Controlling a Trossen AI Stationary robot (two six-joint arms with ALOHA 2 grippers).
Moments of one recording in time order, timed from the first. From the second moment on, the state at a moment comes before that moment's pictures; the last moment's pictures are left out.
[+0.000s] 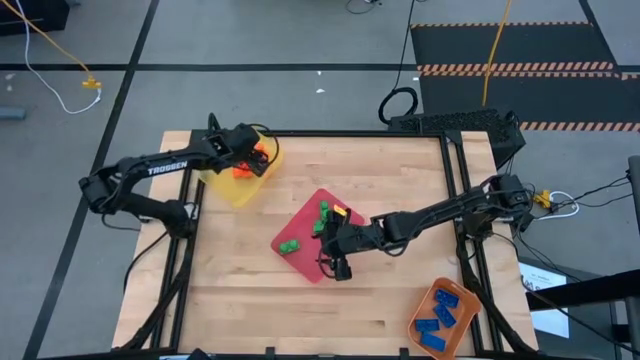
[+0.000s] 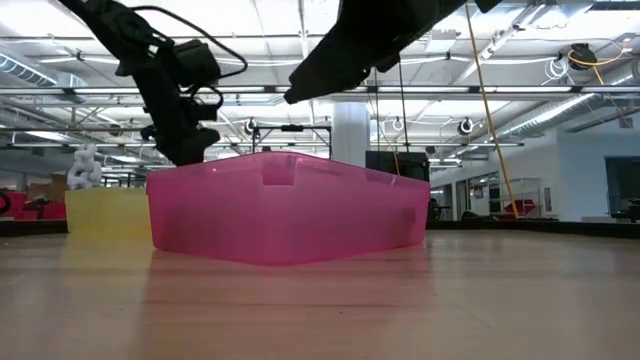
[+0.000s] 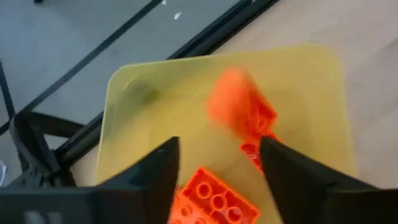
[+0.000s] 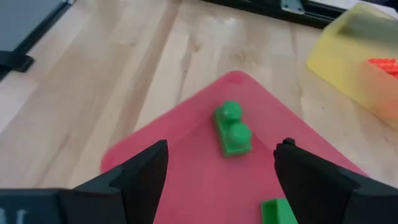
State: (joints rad) left arm 0.65 1.30 0.77 -0.43 -0.36 -0.09; right arm 0.23 1.71 1.12 -0.04 0.13 -0.04
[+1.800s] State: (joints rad) left arm -0.09 0.28 0.10 0.17 -0.14 -0.13; right arm 0.19 0.44 0.18 0.08 0.19 0.13
